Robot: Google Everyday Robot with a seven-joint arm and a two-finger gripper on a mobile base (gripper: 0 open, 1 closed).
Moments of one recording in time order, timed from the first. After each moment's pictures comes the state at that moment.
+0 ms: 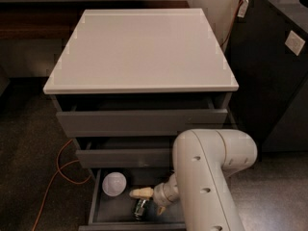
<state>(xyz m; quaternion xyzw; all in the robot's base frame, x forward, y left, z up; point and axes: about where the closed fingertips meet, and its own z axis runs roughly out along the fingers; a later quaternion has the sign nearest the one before) 0.490 0.030 0.236 -0.91 0.09 0.09 0.40</state>
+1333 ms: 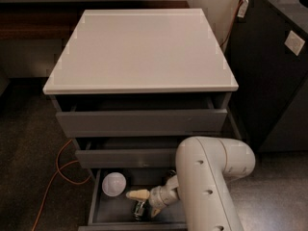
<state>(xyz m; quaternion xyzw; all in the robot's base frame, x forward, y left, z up) 0.492 0.053 0.216 -0.89 0.10 0.08 0.44</state>
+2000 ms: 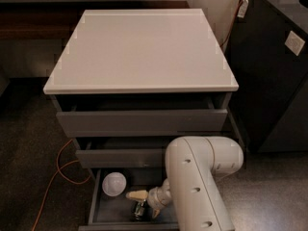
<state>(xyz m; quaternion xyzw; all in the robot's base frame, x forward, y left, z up) 0.498 0.049 0.183 -0.91 0.14 0.09 0.39</state>
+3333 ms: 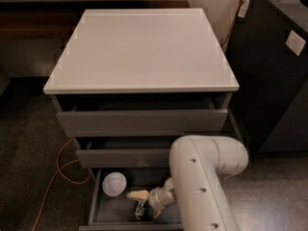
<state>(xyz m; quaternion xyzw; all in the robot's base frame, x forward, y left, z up) 0.499 0.045 0.184 -0.91 0.15 0.08 0.38</state>
